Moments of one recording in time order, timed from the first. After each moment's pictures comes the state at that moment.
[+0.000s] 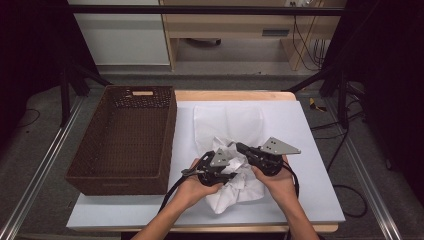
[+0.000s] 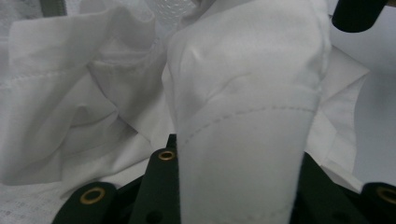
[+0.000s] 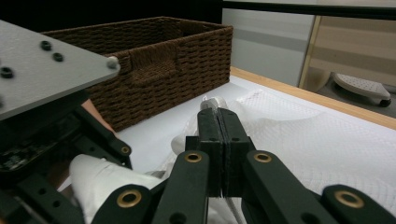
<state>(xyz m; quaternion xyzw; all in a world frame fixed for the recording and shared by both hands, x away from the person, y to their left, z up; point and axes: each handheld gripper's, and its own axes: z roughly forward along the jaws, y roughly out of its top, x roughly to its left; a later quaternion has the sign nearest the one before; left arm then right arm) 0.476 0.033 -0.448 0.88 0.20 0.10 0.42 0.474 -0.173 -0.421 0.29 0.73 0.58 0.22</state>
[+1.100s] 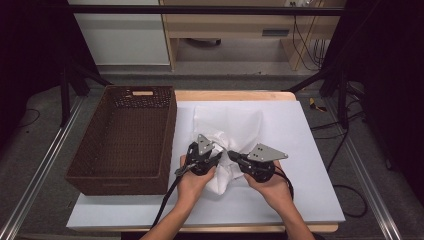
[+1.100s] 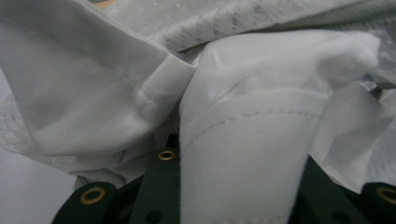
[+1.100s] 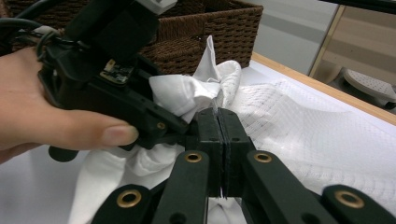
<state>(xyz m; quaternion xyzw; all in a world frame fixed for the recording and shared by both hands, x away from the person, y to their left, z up) 0.496 0.056 -0.450 0.78 0.39 0.20 0.44 0.460 -0.148 -0.421 0.25 0.77 0.54 0.22</state>
